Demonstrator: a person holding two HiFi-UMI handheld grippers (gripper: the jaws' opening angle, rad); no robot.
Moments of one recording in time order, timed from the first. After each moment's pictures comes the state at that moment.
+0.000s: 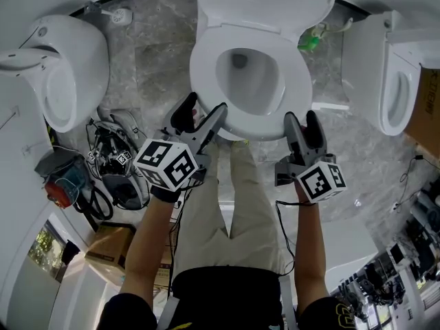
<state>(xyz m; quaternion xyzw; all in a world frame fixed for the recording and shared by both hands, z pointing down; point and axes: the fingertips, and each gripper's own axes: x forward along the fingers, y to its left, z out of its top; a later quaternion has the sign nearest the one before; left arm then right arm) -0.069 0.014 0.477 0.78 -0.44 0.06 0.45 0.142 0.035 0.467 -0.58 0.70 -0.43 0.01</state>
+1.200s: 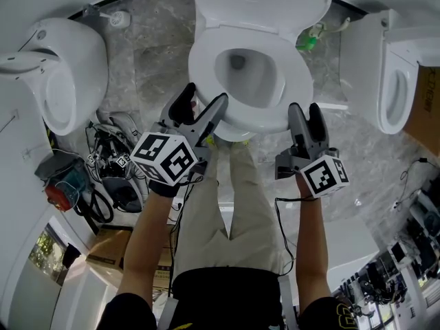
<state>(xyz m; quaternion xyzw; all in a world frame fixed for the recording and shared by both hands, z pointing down) -0.071 -0.011 0.463 0.78 -0.44 0.03 0.43 0.145 0.012 0.451 -0.59 0.69 -0.41 0.05</state>
